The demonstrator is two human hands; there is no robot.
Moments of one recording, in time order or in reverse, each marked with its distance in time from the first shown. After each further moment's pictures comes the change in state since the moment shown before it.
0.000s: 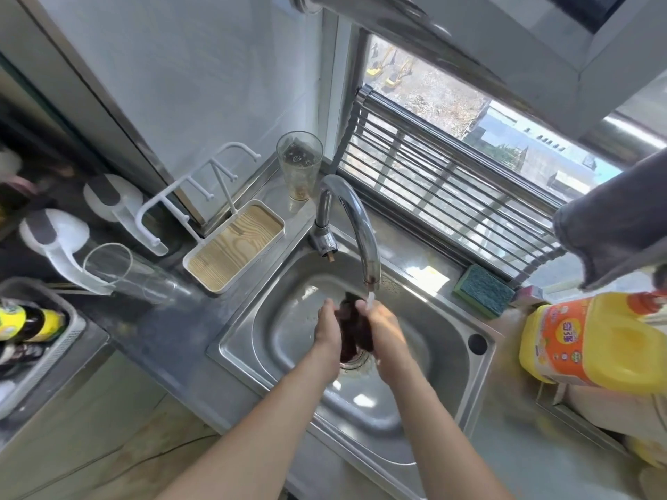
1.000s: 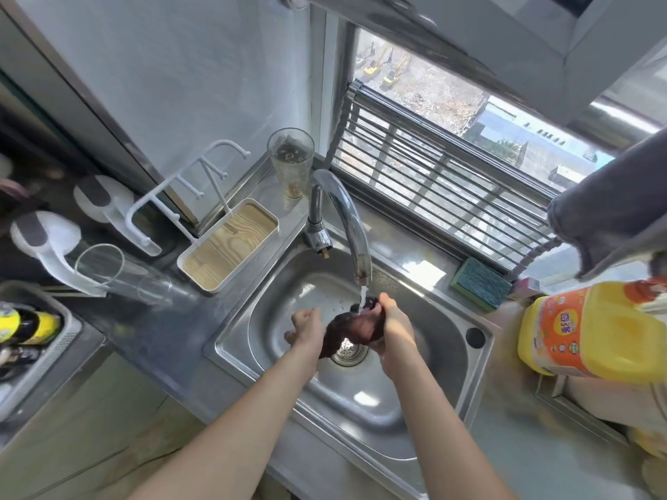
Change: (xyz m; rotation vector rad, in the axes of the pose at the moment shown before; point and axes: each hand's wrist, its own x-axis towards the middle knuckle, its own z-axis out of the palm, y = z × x) left_hand 0.010 0.001 -0.032 0.301 0.145 -0.025; right_hand 0.003 -0.013 -0.015 0.195 0.082 0.163
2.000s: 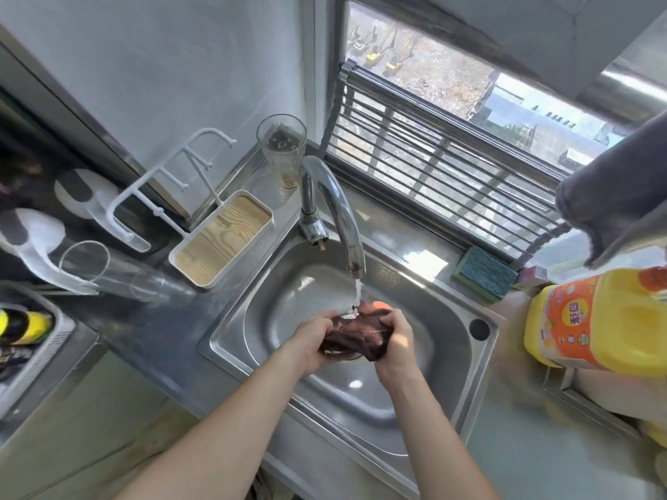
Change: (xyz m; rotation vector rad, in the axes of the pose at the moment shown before) left_hand 0.010 -0.005 0.008 -0.172 -0.238 -0.075; right_hand 0.009 0.039 -0.019 0.388 -0.095 -0.128
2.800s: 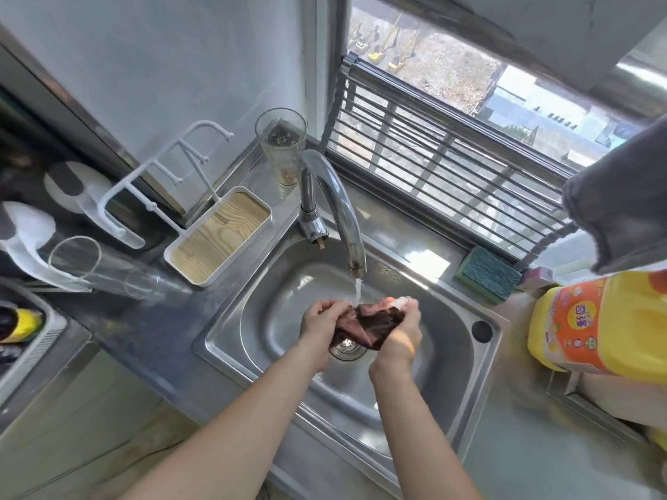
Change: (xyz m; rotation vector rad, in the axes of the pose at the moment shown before) left_hand 0.027 -0.009 0.017 0.033 0.090 0.261; right_hand 0.008 0.005 0.012 -0.020 0.326 -0.186
